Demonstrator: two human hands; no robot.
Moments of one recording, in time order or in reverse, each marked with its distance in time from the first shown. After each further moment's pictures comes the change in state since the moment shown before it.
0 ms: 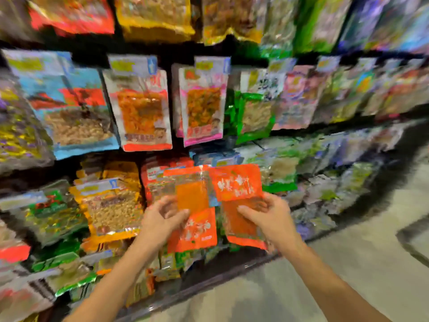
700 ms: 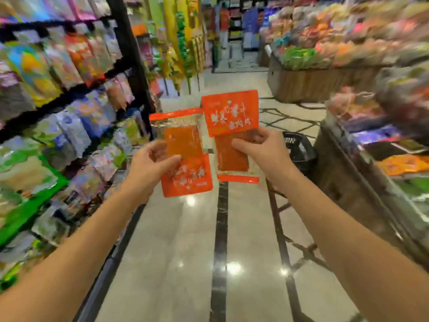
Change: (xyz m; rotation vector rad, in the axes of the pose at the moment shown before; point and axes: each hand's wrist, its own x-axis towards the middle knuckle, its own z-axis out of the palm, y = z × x) left_hand -0.299 0.155 0.458 -0.004 -1.031 0.345; right_hand -0.467 -0.055 -0.393 -0.054 1.095 0.034
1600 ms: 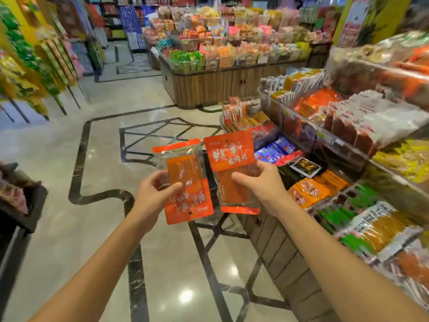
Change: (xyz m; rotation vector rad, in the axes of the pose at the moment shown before) left_hand 0.322 0.020 0.503 -0.204 -0.542 -0.100; right_hand 0.279 0.153 -0.404 -0.121 0.484 0.161
